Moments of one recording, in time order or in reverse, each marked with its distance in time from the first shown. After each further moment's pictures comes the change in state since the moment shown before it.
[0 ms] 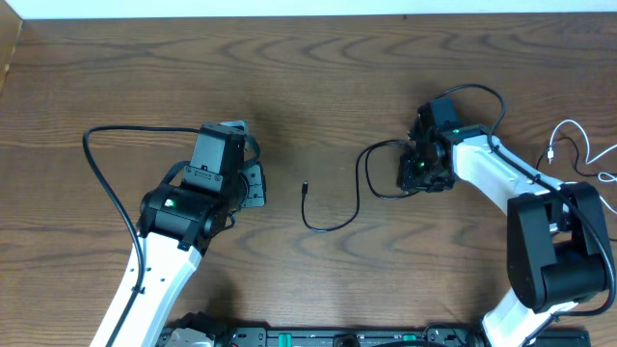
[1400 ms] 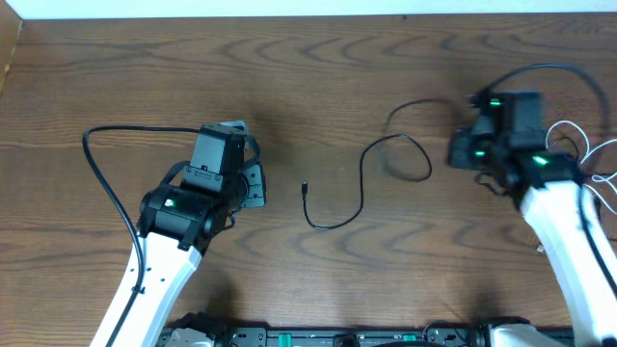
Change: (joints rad) left arm 0.000 0.000 0.000 0.000 0.000 0.000; right arm -0.174 -0.512 -0.043 0.026 0.098 -0.054
